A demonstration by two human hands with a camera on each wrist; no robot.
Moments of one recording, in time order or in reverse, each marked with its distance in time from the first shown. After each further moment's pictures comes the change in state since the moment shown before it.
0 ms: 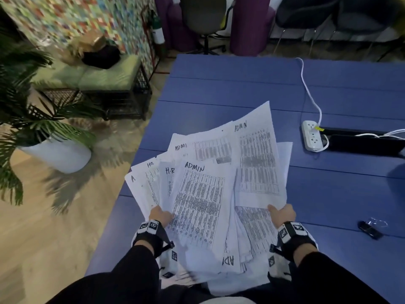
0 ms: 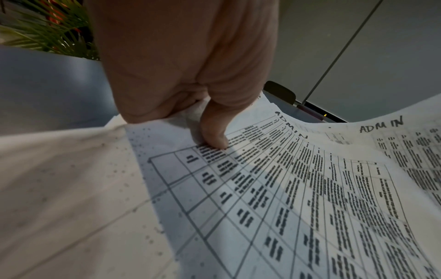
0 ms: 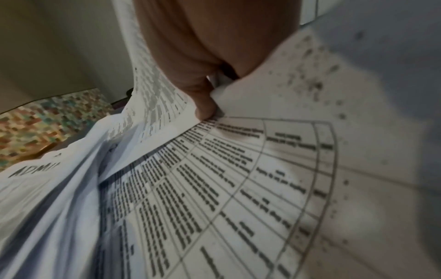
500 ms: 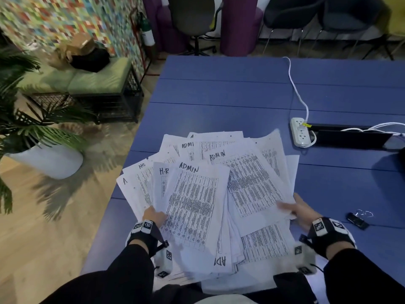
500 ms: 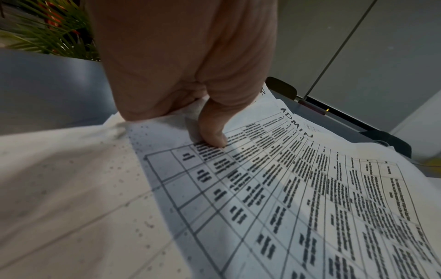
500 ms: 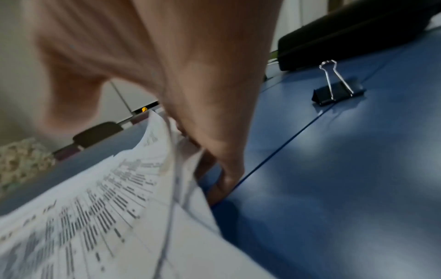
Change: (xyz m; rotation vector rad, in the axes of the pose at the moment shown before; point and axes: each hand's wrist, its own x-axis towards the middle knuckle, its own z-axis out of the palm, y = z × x) left_hand -0.001 0.002 0.004 0.051 0.009 0.028; right_hand 0.035 0.026 -0.080 0.447 -0.550 0.017
